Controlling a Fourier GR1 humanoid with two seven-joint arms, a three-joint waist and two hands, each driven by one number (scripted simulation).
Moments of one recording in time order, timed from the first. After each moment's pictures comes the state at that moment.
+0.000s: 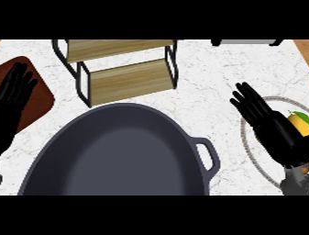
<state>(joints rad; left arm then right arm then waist) -0.14 0.60 -0.14 -1.67 0.43 0.26 0.07 -0.11 -0.35 0.16 -1.68 -0.47 0.12 0.14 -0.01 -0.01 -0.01</state>
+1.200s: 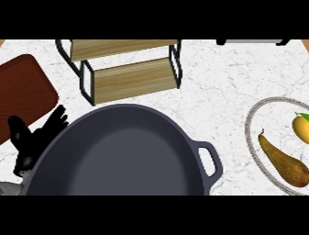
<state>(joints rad) -0.06 0.44 -0.23 -1.41 0.45 0.24 0.20 -0.10 -1.03 -0.33 -0.82 -0.22 0.63 -0.47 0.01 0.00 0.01</state>
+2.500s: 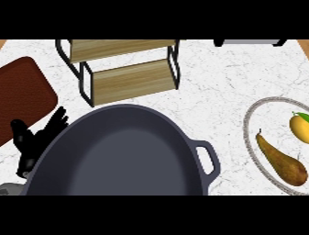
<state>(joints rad) -0.05 0.38 -0.18 -1.38 0.38 0.20 0.18 -0.32 -0.92 -0.07 -1.16 0.04 0.46 0.19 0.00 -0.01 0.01</state>
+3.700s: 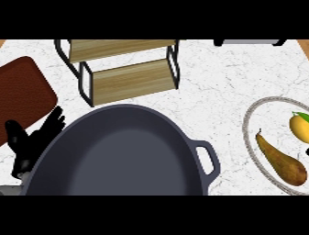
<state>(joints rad) -0.02 0.34 -0.10 -1.41 0.31 0.13 0.21 -0.22 -0.73 -0.04 -1.25 0.33 0.31 0.31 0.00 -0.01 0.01</state>
